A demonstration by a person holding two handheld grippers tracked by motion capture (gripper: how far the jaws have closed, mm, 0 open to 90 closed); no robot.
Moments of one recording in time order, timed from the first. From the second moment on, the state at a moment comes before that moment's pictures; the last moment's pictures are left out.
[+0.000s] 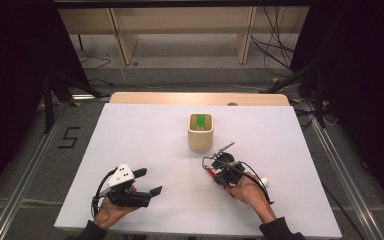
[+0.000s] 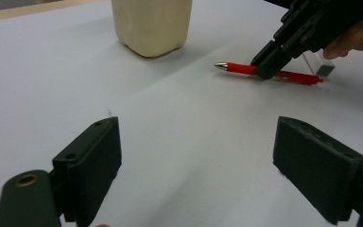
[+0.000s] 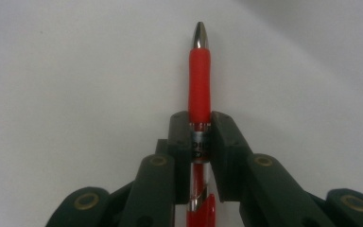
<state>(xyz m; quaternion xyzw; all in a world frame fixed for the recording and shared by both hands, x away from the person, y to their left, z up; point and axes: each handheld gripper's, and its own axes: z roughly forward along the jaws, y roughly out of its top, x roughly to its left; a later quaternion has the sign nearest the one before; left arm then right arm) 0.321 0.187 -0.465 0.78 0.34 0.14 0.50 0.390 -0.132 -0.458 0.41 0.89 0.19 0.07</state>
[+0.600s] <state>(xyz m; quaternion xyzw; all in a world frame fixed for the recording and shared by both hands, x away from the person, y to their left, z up) 0.322 0.189 -0.464 0.78 0.34 0.14 0.51 0.385 -0.147 -0.426 0.40 0.85 0.33 0.08</state>
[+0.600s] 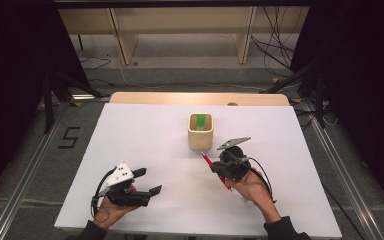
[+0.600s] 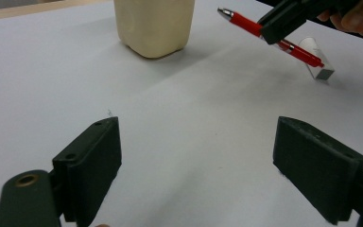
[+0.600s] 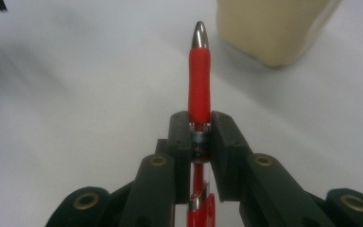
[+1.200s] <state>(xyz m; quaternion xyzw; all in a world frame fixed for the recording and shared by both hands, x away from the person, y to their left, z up) 0.323 0.190 -0.465 0.77 0.35 0.13 0.51 0.383 -0.161 -0.408 0.40 0.80 0.42 0.13</state>
